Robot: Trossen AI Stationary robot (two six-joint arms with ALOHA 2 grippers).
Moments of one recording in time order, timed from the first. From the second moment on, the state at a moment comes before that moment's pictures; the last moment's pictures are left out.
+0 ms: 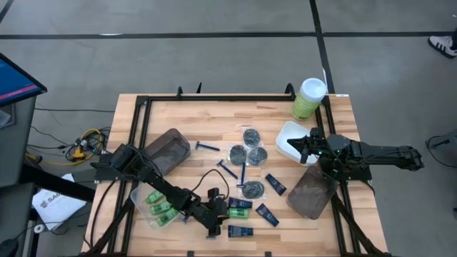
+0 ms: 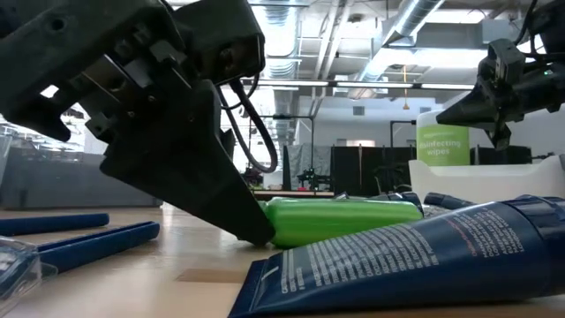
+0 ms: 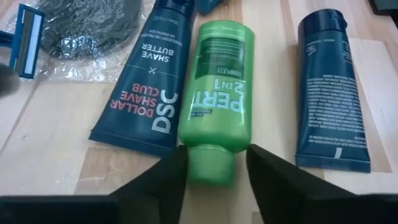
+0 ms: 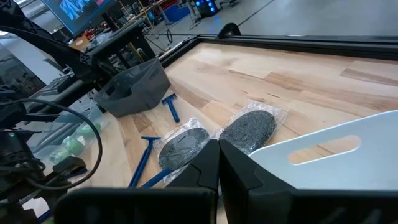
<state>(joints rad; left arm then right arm) -0.56 2.02 1.03 0.18 -0.39 -0.51 -0.05 0.12 0.09 -0.22 0.34 0.58</state>
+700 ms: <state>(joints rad) -0.55 1.91 1.03 0.12 -0.34 -0.54 -0.05 0.12 0.09 -0.22 0.34 0.58</state>
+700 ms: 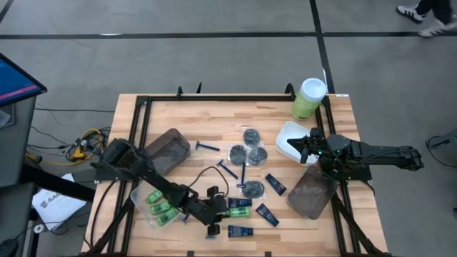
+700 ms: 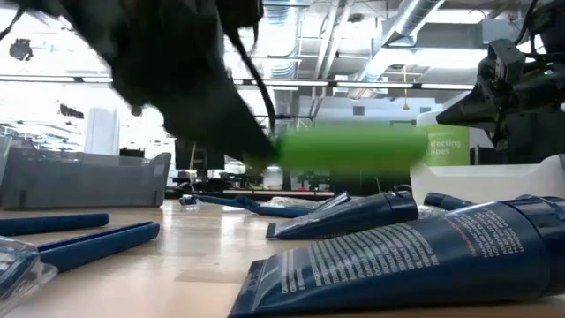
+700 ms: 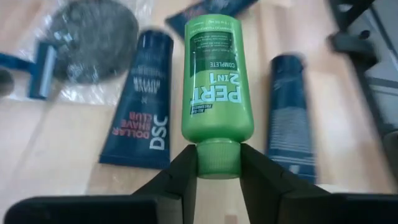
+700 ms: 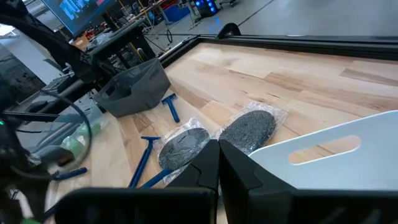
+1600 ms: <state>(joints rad) -0.79 1.14 1.03 -0.99 0.04 -1.32 -0.05 0.12 0.09 -0.22 0.34 0.58</state>
